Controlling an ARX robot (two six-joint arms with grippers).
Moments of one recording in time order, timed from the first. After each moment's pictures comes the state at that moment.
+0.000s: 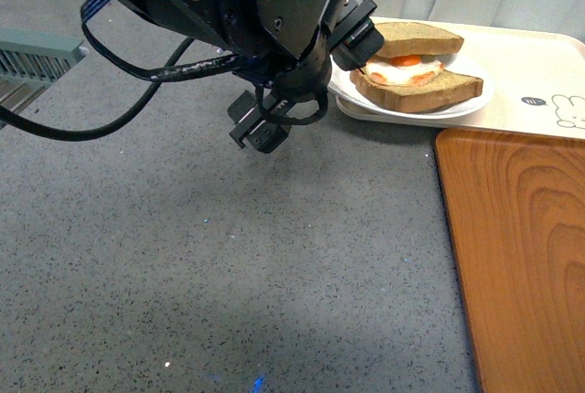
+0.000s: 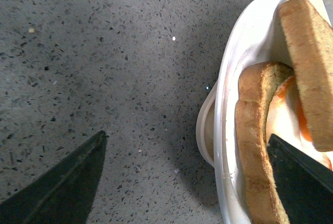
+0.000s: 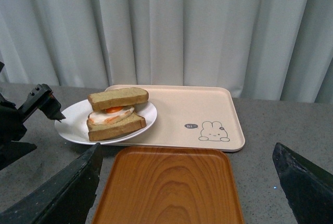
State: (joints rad) left arm -0.54 2.26 1.43 0.12 -0.24 -1.11; right arm 0.00 0.00 0.01 0.00 0.00 0.00
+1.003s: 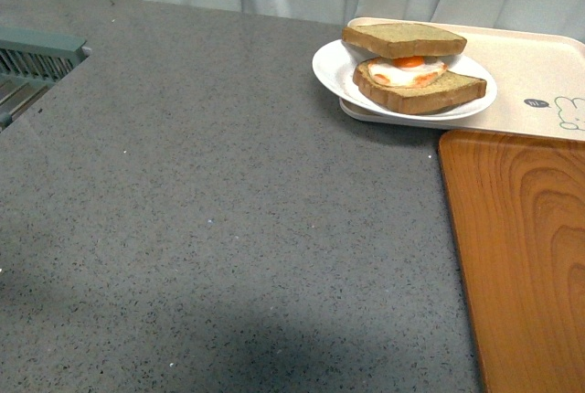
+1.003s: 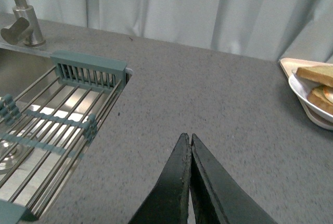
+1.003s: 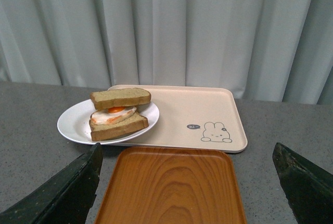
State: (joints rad) left arm 0.00 0.93 0.03 0.80 0.00 -0.02; right arm 0.00 0.00 0.01 0.00 0.00 0.00
